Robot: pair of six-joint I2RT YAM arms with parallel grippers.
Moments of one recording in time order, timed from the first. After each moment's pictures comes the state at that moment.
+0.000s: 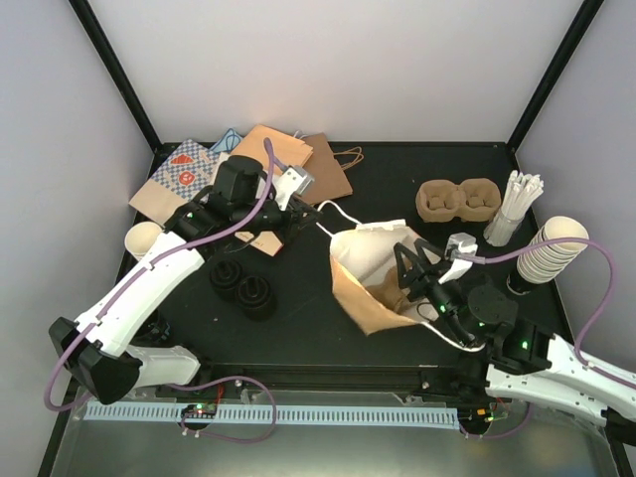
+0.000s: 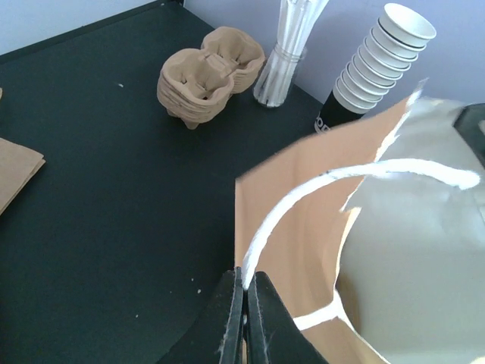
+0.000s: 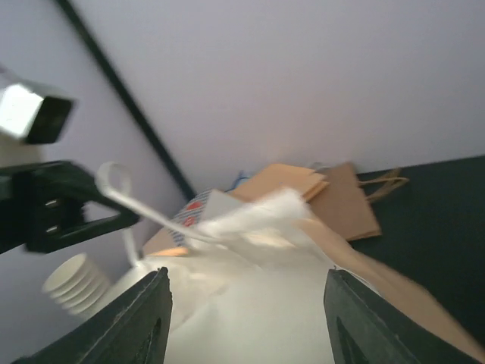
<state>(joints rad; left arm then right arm) -0.59 1.25 1.34 -0.63 0.49 -0.07 1.19 0.47 0.63 -0.20 0.75 0.51</state>
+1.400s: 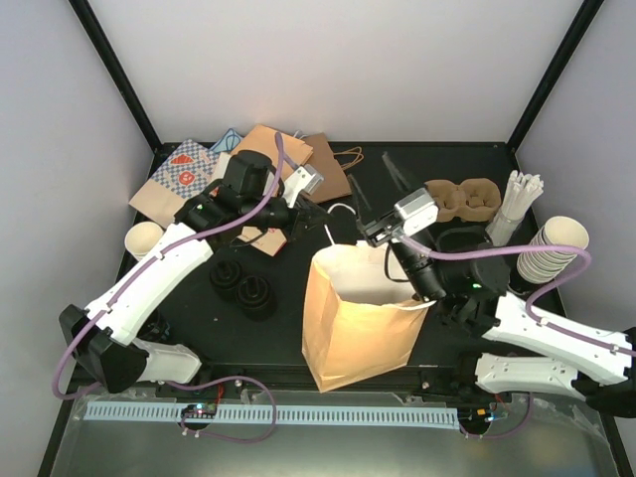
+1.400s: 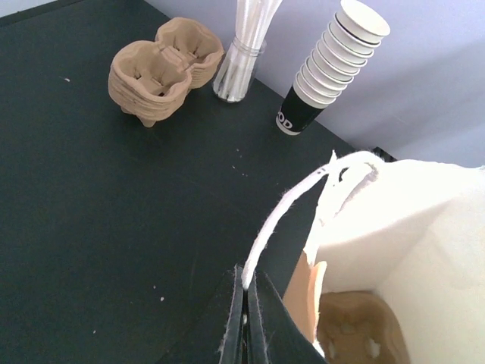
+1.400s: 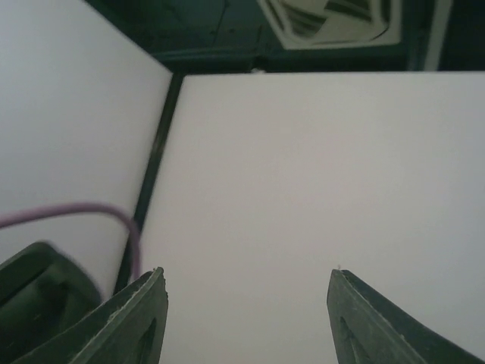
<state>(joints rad) -0.60 1.33 1.38 -0.64 0.61 -0.08 1.19 0.98 1.01 0.55 0.47 -0.55</state>
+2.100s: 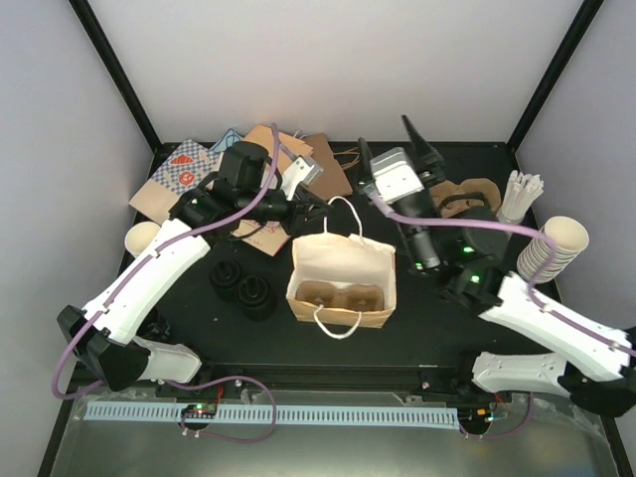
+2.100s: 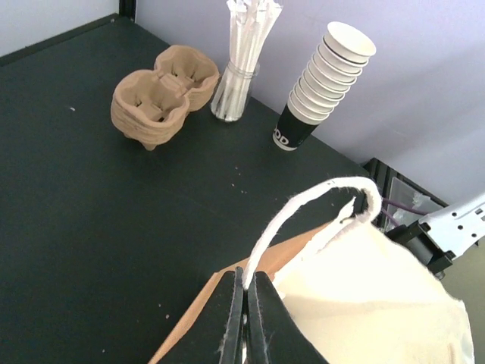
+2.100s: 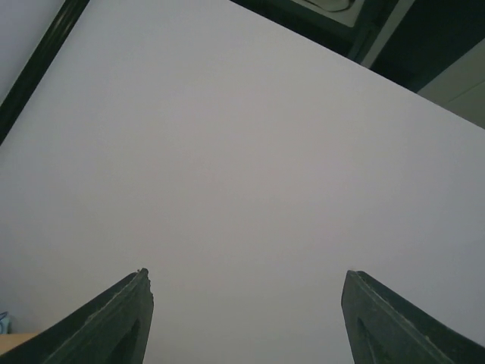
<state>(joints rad) -0.60 1.34 1.45 -0.66 0.62 -0.06 1.09 1.12 1.25 0.41 0.65 -0.95</state>
